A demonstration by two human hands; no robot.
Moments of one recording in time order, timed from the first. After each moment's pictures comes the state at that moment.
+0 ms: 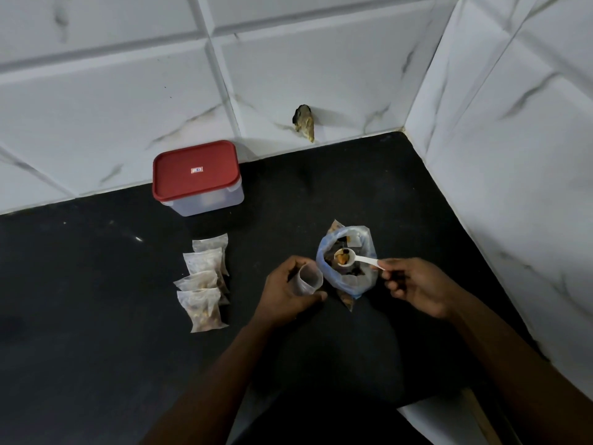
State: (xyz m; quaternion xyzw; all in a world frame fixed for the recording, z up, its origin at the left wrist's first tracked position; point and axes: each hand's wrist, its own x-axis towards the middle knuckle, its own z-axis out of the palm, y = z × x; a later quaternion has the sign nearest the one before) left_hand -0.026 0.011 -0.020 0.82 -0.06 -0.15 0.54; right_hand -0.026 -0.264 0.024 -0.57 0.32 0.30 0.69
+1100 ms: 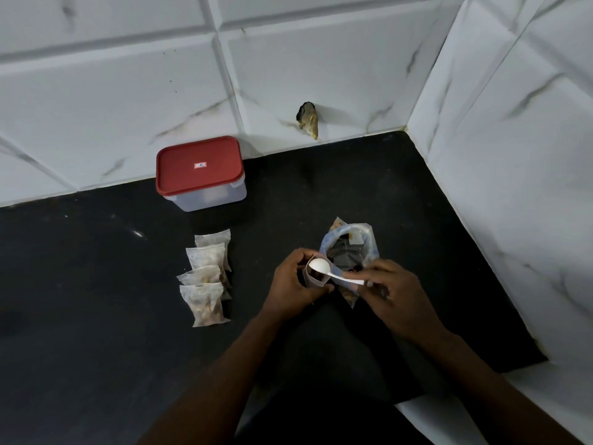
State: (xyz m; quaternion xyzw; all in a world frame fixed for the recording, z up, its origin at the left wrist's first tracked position) left_hand -0.023 -0.001 -0.023 0.81 -0.06 -0.12 0.58; right_hand -0.069 -0.220 0.027 -0.92 -0.11 -0.01 0.38
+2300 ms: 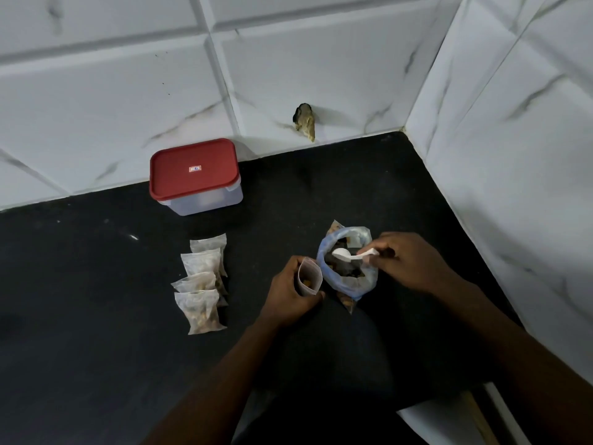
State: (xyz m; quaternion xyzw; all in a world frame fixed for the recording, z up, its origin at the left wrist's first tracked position) left_hand -0.021 0.004 -0.033 0.82 -0.03 -0.19 0.54; right_hand 0.003 -0.259 0.038 -0.94 -0.07 0.14 0.30
